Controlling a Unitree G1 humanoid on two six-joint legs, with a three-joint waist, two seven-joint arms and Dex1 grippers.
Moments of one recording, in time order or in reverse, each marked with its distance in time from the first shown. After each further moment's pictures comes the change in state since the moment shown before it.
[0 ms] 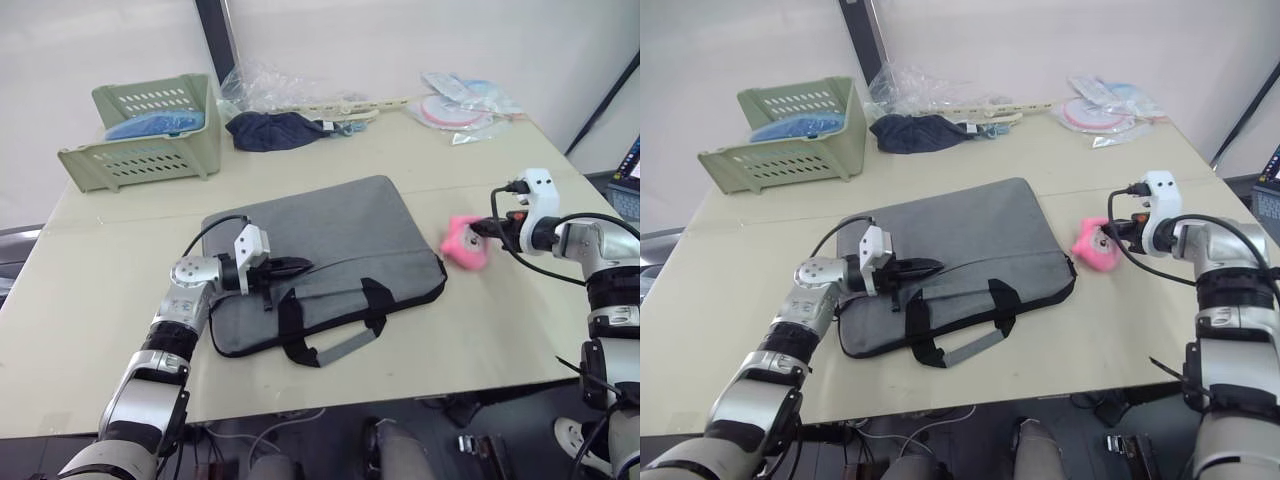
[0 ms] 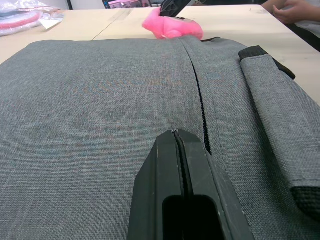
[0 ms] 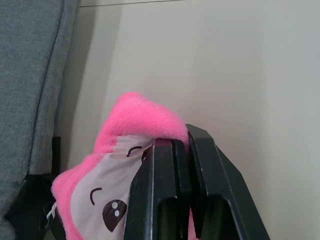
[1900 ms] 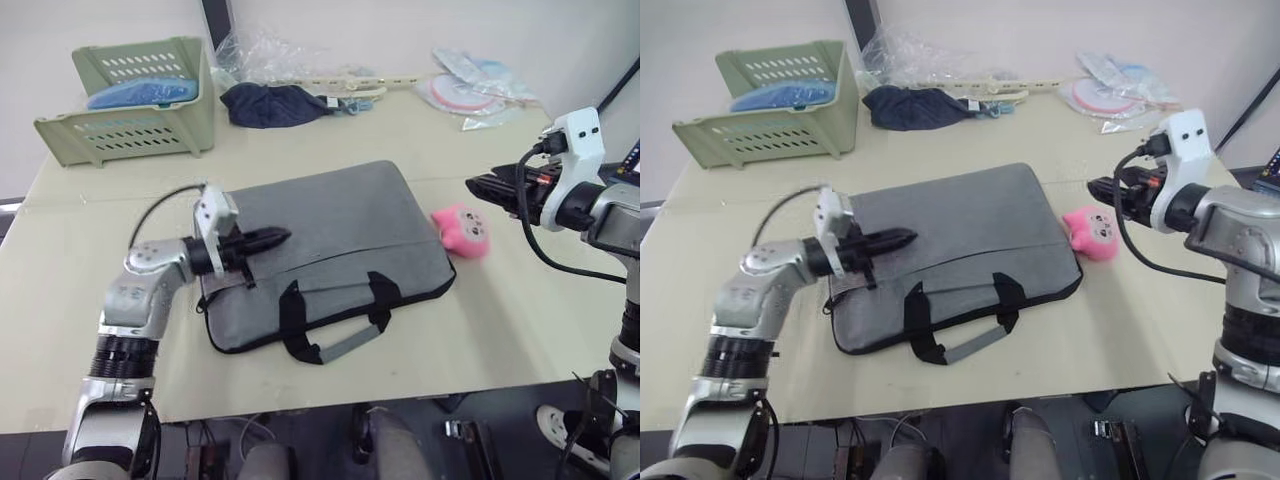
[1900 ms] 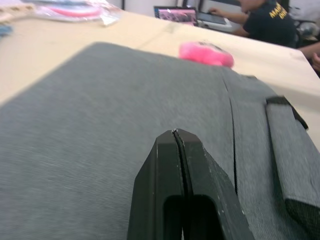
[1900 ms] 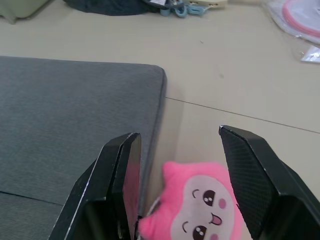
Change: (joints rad) left arm 0.093 0.142 0.200 -0.671 -0.178 0.662 0.258; right arm 0.226 -0.012 -0.251 -0.944 0.213 0.379 -0.167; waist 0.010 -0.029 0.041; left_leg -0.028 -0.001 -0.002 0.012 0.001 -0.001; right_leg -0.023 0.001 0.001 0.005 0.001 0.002
